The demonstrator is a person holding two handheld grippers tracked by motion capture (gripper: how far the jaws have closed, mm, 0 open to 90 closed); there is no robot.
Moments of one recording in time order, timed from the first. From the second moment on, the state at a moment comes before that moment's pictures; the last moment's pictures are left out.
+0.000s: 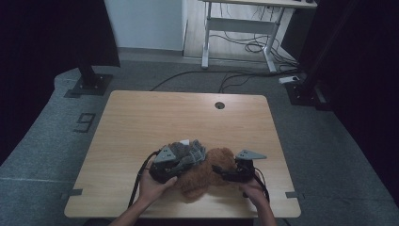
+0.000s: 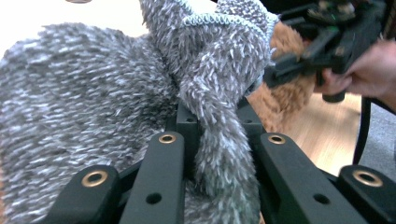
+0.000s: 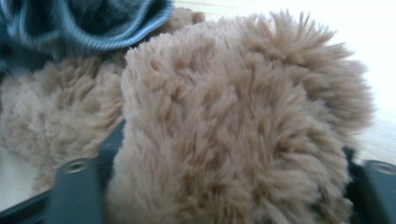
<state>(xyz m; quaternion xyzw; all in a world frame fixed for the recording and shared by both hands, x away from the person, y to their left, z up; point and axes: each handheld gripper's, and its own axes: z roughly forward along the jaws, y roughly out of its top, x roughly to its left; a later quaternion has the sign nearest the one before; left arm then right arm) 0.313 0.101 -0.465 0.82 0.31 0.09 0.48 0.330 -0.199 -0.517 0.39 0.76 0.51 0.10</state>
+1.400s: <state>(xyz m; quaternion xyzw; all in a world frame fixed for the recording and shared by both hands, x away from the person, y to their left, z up) 0.351 0.117 -0.453 0.79 0.36 0.10 0.48 0.305 -0.193 -0.532 0.33 0.72 0.53 0.30</state>
